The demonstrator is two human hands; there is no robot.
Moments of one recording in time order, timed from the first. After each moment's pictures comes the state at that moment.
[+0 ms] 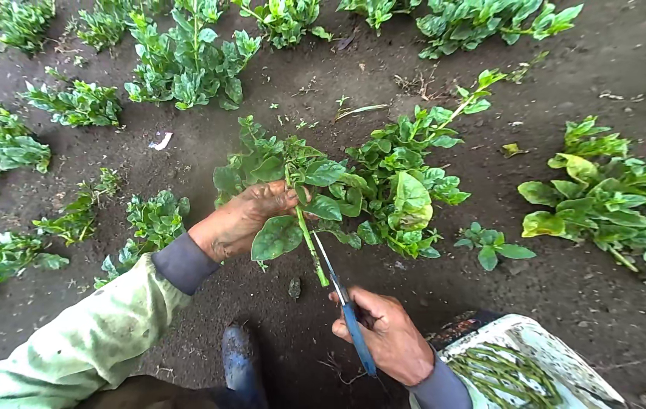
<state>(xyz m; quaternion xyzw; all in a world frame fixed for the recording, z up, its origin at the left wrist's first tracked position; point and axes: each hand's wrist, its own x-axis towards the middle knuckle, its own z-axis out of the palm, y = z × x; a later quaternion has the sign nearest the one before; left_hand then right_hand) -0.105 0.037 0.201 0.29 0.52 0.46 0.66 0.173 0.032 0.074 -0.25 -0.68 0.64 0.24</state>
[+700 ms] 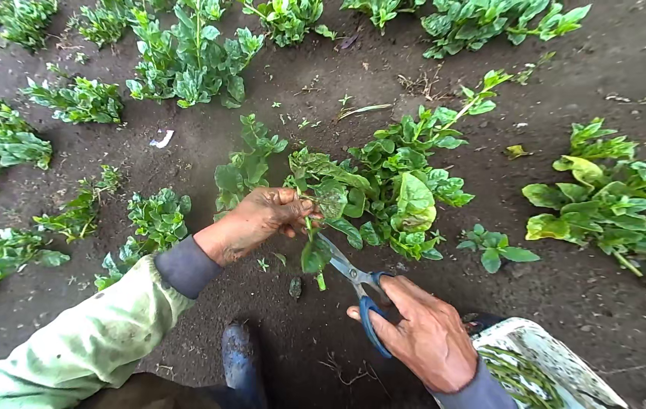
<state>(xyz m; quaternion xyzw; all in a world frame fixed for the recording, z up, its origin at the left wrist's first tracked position) -0.097 0.044 0.193 0.32 0.62 0.39 0.60 0.193 0.052 0.093 -0.36 -0.87 0.26 0.23</state>
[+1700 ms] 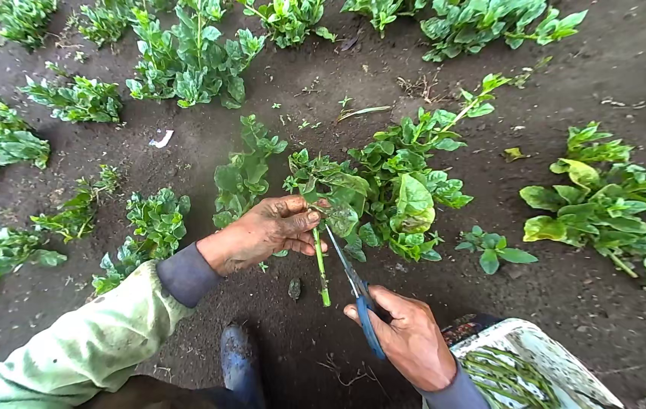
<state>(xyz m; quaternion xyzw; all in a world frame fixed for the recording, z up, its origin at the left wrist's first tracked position) -0.088 0.036 0.196 0.28 0.55 0.40 0.67 0.185 0.038 0.074 -0.35 -0.76 0.47 0.28</state>
